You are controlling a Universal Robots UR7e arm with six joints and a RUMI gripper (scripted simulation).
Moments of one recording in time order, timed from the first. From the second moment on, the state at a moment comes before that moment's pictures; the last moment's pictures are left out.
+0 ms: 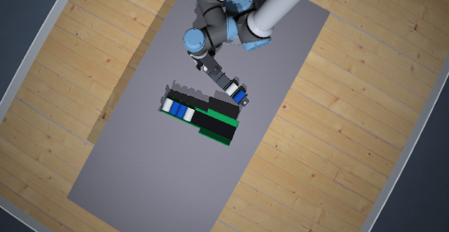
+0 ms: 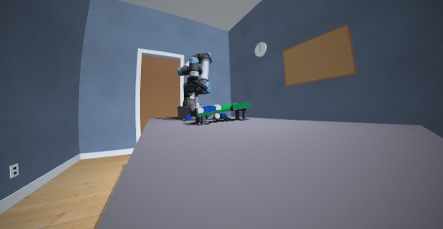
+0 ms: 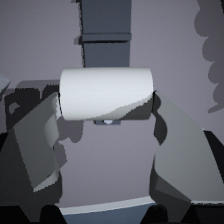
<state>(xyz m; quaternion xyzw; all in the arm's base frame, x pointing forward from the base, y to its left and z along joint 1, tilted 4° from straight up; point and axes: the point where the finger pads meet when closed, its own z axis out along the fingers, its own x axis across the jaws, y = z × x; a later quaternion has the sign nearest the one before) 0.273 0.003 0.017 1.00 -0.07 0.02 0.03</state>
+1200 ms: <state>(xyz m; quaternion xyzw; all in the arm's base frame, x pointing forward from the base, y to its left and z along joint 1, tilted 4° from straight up) 0.335 0.016 0.062 1.00 -0.01 0.03 0.02</state>
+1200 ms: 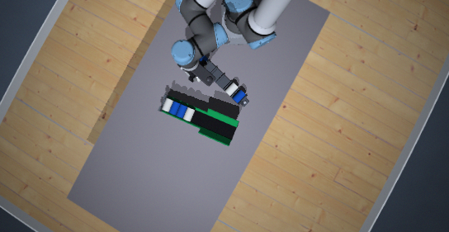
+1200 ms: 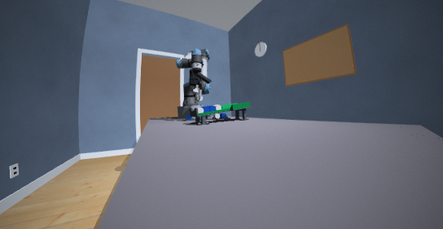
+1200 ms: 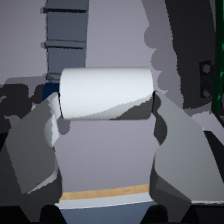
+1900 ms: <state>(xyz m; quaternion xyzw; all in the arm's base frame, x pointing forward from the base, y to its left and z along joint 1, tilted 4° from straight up) 0.472 0.096 0.096 1.00 0.09 0.02 0.03</state>
